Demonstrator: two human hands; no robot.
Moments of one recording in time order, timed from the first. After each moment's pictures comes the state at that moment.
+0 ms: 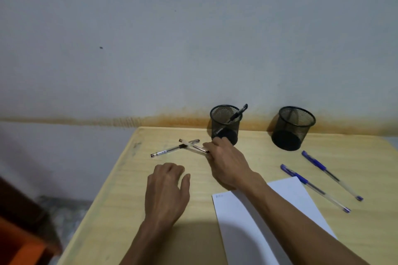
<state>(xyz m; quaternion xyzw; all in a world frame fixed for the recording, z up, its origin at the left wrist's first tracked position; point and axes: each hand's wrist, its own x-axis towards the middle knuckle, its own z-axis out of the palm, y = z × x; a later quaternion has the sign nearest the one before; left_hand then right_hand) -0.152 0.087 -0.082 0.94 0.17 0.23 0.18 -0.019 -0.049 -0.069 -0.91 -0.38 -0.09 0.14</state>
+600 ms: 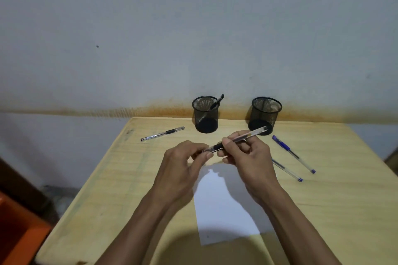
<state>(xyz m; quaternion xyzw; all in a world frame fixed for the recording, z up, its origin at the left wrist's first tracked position) -0.185 -0.002 -0.008 0.89 -0.02 0.27 0.37 -0.130 -0.165 0.008 -0.65 -0.09 0.07 0.75</state>
